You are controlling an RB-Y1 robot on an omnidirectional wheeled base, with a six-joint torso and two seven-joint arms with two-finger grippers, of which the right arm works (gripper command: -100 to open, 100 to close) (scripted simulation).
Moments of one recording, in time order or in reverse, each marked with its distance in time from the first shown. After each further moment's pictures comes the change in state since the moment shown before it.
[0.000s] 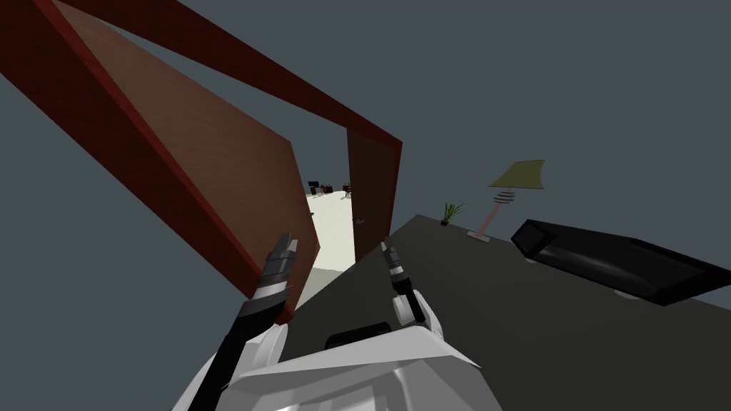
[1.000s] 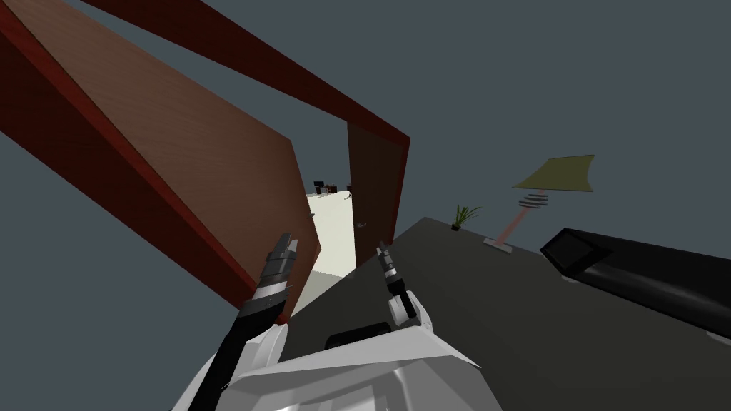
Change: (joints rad) arm -0.104 -0.002 0.034 0.250 -0.016 -0.034 0.017
